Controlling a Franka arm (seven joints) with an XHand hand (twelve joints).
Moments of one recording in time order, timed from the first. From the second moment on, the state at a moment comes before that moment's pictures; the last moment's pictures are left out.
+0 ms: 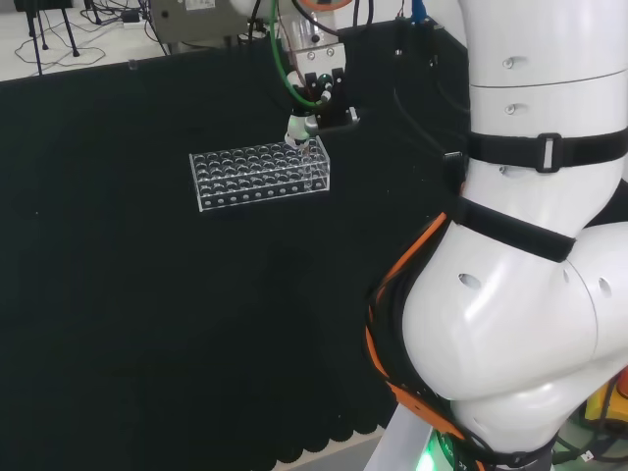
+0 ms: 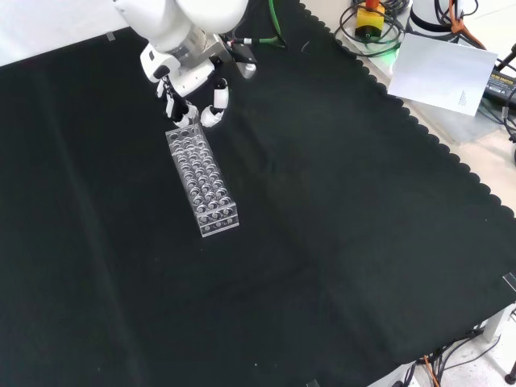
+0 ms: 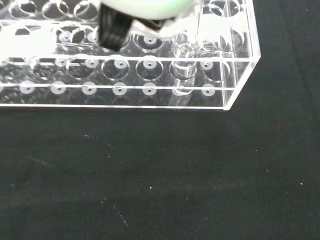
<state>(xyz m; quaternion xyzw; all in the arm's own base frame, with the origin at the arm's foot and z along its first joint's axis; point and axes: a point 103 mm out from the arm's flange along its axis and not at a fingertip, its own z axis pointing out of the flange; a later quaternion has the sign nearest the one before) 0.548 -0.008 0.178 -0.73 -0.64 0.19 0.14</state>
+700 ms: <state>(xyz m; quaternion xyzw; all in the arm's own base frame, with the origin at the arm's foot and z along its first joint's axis) 0.551 -0.004 0.185 -0.75 -0.64 0.14 0.07</state>
